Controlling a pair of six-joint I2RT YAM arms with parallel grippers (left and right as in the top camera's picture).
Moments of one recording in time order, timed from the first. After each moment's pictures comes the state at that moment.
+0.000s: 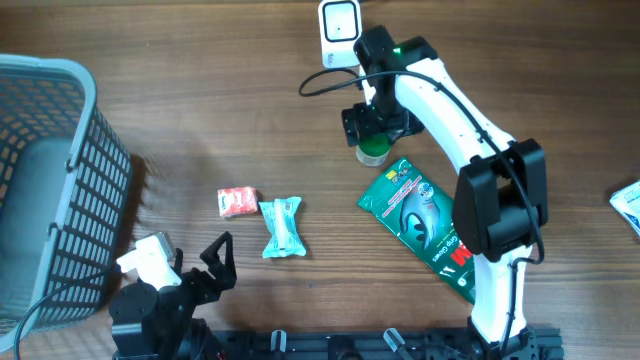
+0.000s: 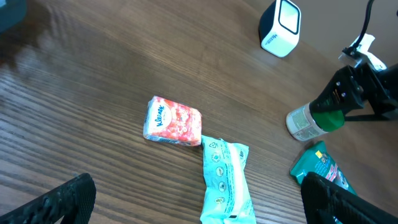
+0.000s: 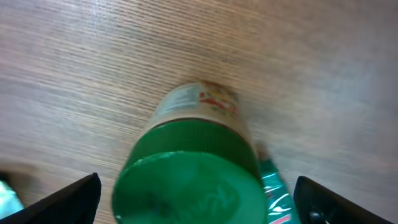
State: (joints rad) left arm 0.08 0.01 0.44 -0.97 0.21 -0.47; right arm 0.40 2.17 1.86 -1.23 -0.04 0.11
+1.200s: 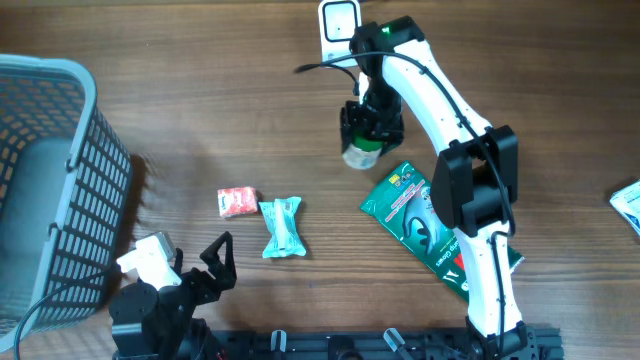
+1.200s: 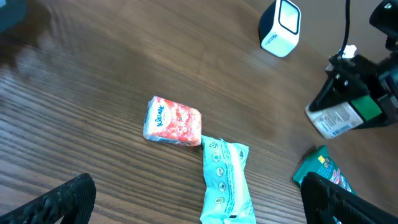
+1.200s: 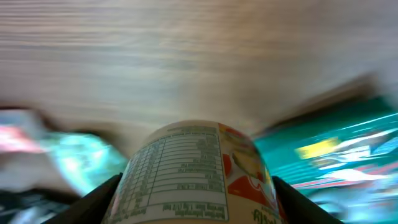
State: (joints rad) left arm 0.08 0.01 0.44 -0.97 0.21 -0.47; right arm 0.40 2.39 2.18 -1.60 -0.36 0.40
